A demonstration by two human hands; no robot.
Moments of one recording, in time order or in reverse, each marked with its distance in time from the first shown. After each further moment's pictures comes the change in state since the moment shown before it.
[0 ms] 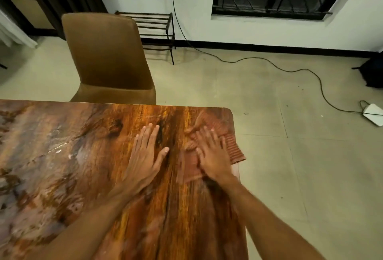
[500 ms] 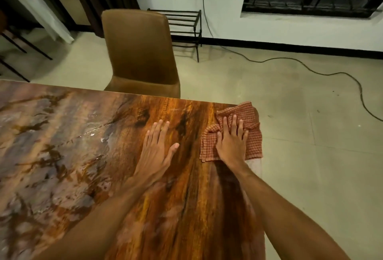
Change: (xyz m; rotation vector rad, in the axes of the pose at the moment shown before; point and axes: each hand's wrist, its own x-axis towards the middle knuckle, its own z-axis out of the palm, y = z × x) left_hand -0.023 -0.030 -0.008 0.046 0.072 -0.058; right_hand 0.037 -0.018 -0.012 -0.010 0.001 0.239
